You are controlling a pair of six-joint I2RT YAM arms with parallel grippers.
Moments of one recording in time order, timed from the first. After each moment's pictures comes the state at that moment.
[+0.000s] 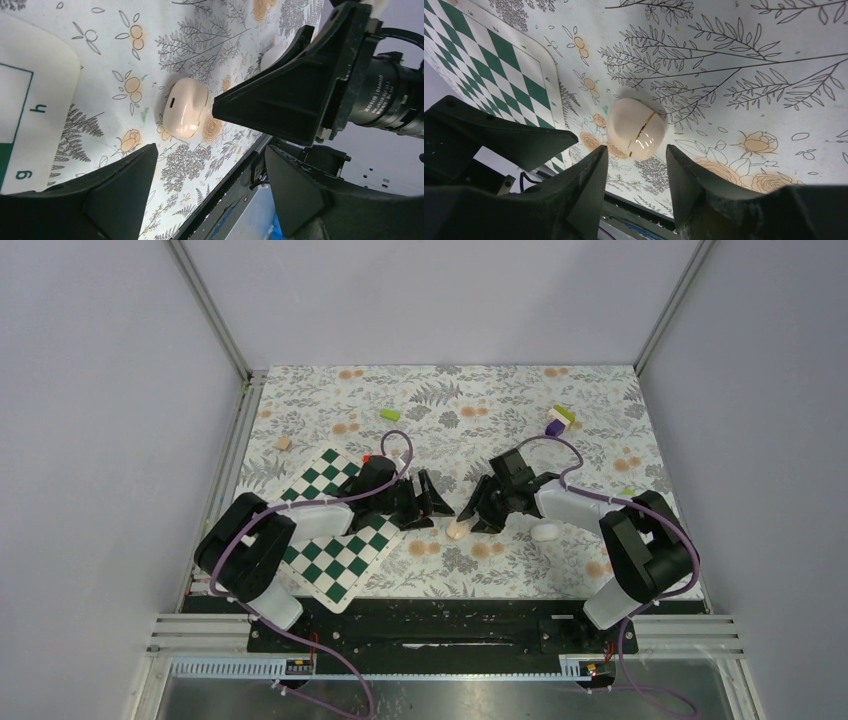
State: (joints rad) left arm -0.61 1.59 0.69 0.26 0.51 -0.96; right arm 0.54 1.59 0.82 -0.29 -0.28 1.04
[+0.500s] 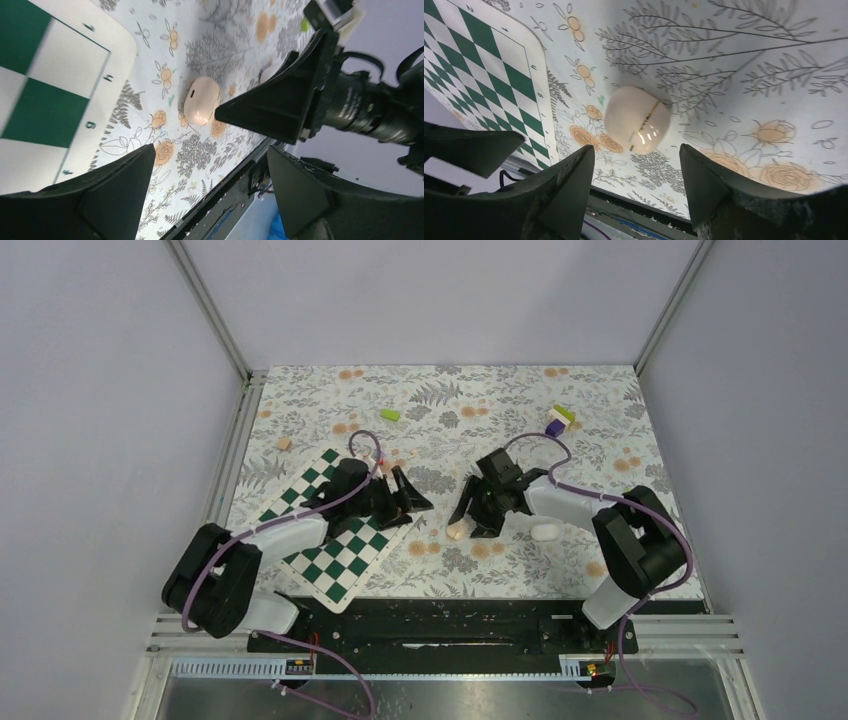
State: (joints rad) left arm -0.53 1.41 0.58 0.21 0.47 -0.98; right arm 0.59 1.62 0.87 -0.37 -0.26 1.02
